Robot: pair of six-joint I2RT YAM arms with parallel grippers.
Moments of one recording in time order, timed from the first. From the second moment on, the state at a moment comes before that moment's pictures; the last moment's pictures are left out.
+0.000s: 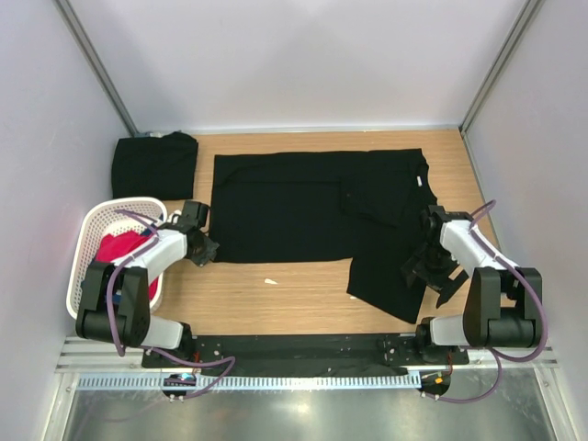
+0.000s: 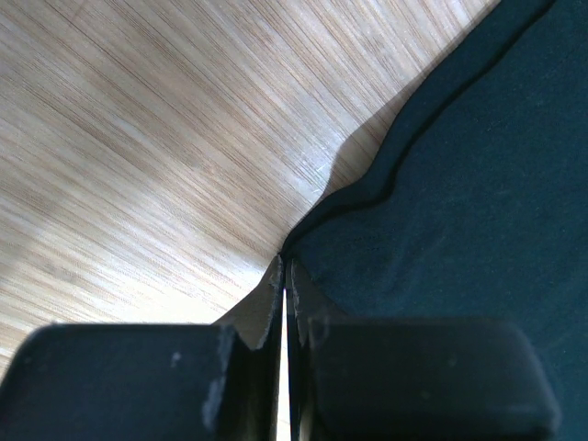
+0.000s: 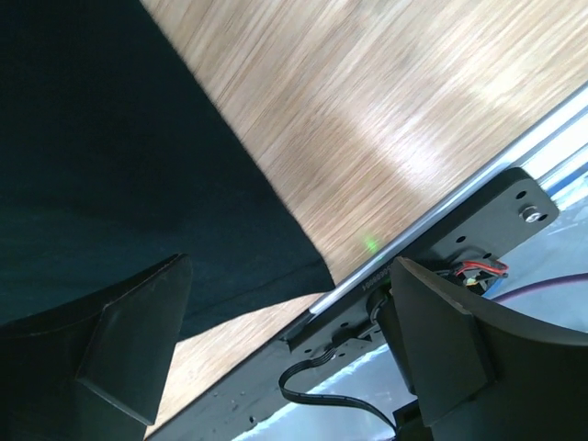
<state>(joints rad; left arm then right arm) -0.16 1.41 0.70 -0.50 -0.19 -0.97 -0.03 1.35 0.77 -1.13 0.22 0.84</state>
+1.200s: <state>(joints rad) -0.09 1.48 0.77 -0.54 -0.21 -0.92 0.13 1.26 0.72 -0.95 0.09 1.04</state>
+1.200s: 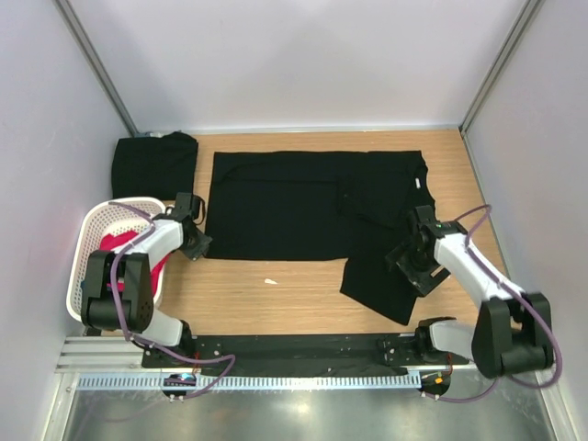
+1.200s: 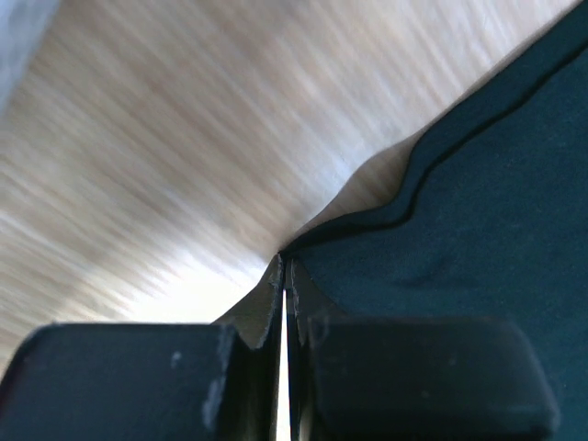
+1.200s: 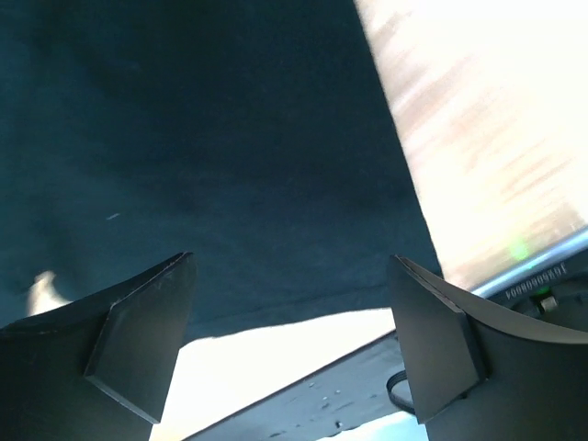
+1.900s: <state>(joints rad) -0.01 1.69 1.00 -0.53 -0.23 -0.80 0.39 1.15 0.62 -1.06 0.09 1.18</state>
